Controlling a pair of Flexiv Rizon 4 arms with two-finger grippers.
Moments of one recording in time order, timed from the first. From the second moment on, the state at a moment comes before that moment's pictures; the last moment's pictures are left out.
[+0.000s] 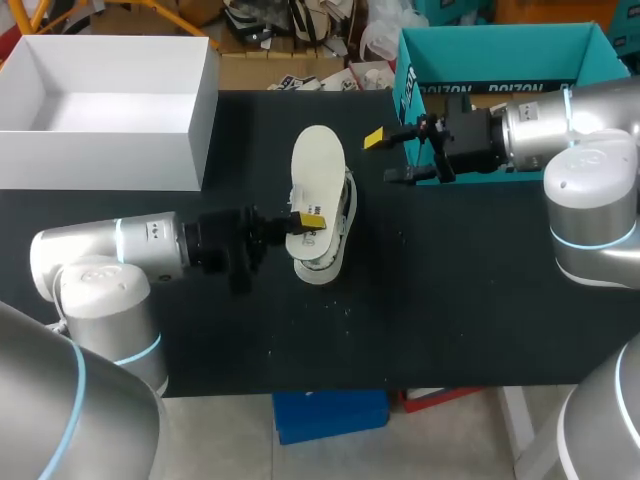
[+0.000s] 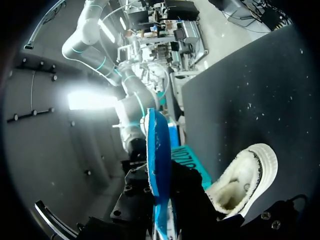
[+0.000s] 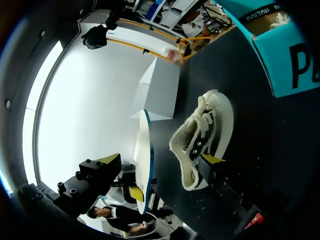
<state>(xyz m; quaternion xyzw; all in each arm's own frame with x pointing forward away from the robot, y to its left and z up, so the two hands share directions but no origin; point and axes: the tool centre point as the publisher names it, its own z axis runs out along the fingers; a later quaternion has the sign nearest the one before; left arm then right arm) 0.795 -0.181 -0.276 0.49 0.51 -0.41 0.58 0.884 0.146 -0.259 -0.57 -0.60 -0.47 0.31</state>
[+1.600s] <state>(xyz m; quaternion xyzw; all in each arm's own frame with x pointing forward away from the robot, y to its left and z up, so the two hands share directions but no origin) 0.795 -0.181 -0.275 0.49 0.51 -0.41 0.58 0.867 0.223 -0.270 -0.51 -0.58 -0.51 0.37</state>
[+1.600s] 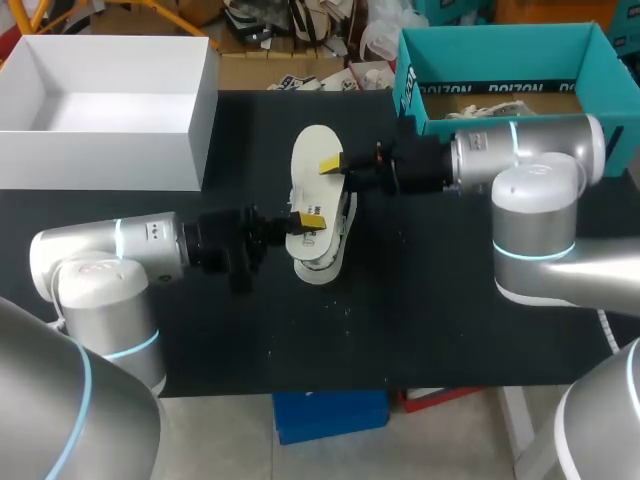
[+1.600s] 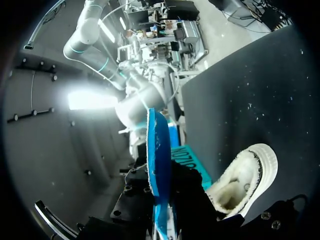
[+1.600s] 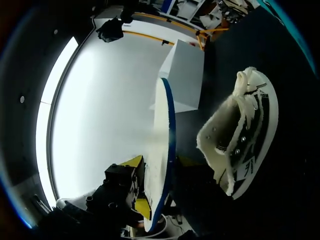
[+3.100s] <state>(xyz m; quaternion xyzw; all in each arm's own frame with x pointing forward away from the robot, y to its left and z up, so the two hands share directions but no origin) 0.760 -0.120 -0.195 0.50 0.70 -0.19 0.47 0.868 0.230 -0.276 -0.51 -0.59 -0.50 0.38</state>
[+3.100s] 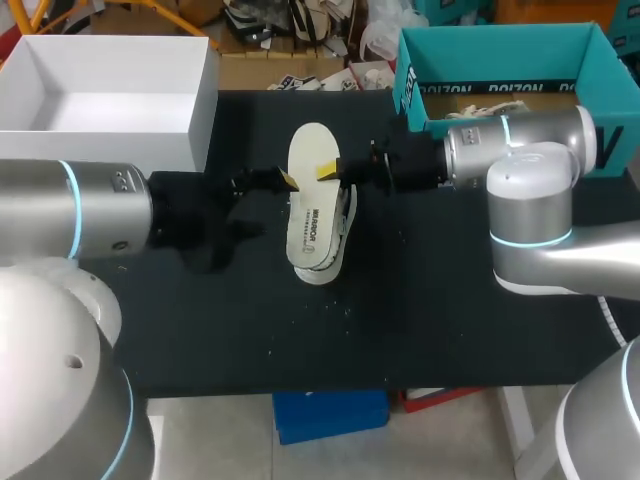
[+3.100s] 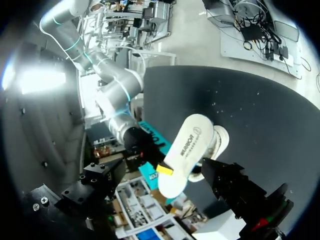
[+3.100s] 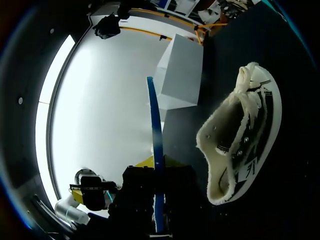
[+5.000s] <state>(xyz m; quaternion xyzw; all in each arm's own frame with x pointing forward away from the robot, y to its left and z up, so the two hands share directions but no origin) 0.751 -0.159 -0.189 0.70 0.68 0.02 0.21 0.868 0.230 -0.276 -0.51 -0.59 -0.49 0.38</state>
